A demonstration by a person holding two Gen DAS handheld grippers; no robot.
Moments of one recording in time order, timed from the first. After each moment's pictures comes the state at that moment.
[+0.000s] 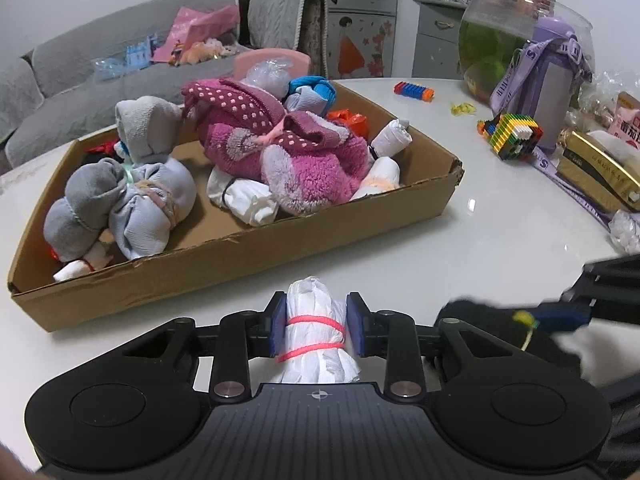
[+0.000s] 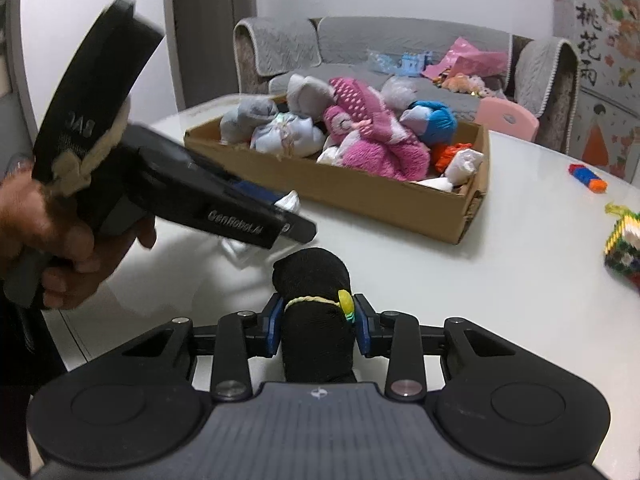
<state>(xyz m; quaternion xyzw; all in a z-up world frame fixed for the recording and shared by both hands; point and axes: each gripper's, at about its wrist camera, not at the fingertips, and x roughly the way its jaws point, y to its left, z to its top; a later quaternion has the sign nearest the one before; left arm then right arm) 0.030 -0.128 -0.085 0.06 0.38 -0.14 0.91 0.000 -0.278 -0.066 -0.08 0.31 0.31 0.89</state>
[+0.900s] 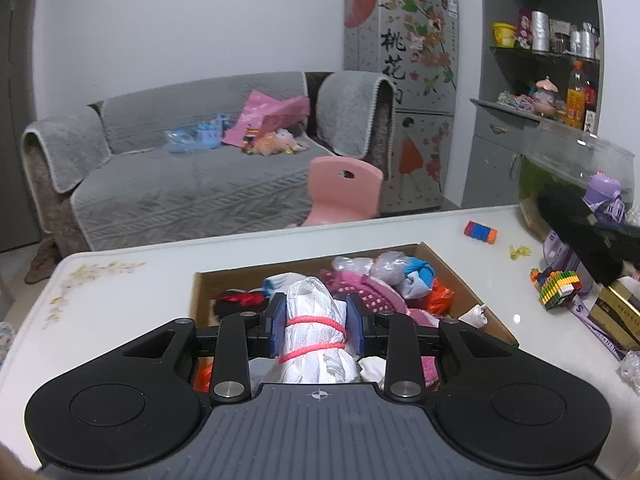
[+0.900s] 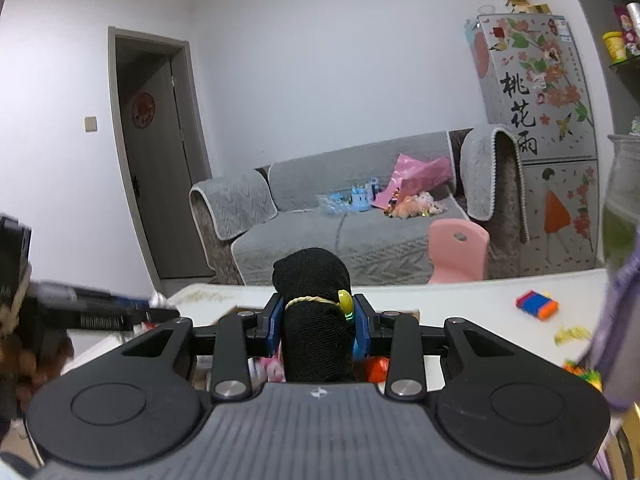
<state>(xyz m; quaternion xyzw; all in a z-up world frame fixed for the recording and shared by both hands) 0.062 -0.064 0.031 0.03 0.27 -0.07 0.96 0.082 -0.310 0.050 0.07 0.15 0.28 0.95</state>
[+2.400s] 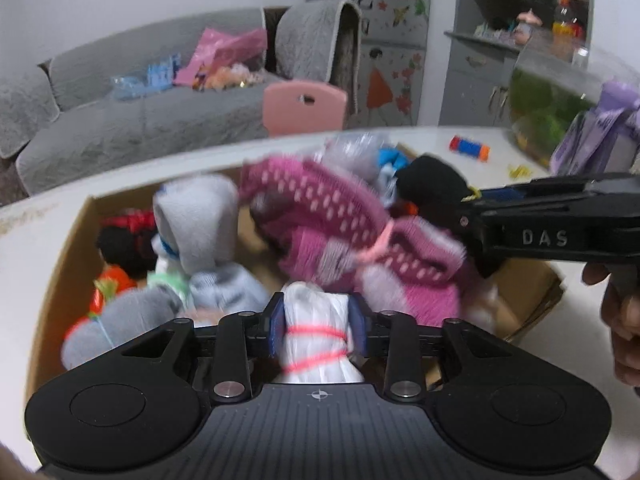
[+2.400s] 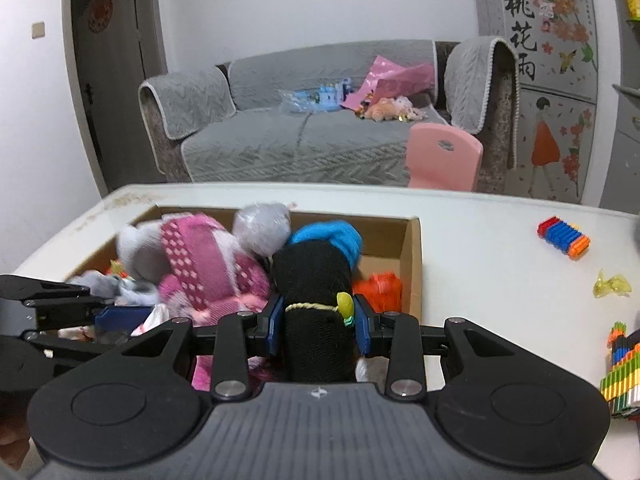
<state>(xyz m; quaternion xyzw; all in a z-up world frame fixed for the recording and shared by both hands) 0.115 -0.097 -0.076 0.04 0.34 -0.12 0.93 0.131 -0.253 -0.015 -0.01 0.29 0.22 0.93</state>
